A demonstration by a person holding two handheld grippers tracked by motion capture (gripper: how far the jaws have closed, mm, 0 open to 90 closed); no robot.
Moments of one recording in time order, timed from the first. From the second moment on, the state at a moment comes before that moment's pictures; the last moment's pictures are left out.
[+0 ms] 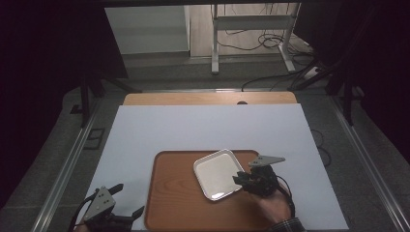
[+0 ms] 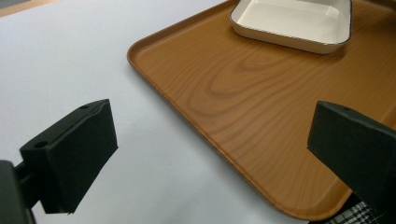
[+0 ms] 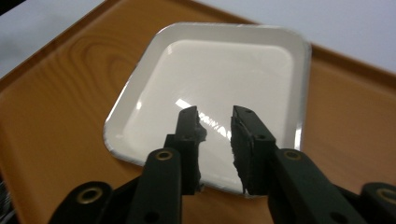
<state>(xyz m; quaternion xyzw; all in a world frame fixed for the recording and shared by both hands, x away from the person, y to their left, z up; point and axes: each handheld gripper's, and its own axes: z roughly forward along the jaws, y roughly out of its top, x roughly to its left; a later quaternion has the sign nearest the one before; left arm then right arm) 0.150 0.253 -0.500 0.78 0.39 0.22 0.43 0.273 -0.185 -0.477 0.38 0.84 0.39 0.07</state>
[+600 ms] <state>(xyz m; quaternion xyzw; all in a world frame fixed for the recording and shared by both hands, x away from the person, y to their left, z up) 0.150 0.252 -0.500 0.79 0.39 0.22 0.43 0.239 -0.163 -0.488 0.32 0.87 0.37 0.05</state>
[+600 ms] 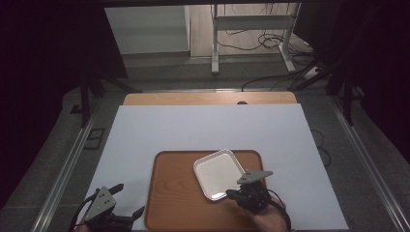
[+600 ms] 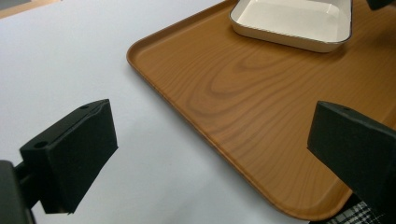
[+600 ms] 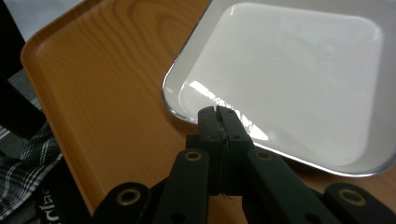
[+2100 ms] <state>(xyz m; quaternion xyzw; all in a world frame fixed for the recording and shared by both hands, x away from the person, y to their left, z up) 0.149 0.251 -0.500 0.79 0.38 0.22 0.42 0.251 -0.111 -0.513 0.26 0.90 0.34 0.06</state>
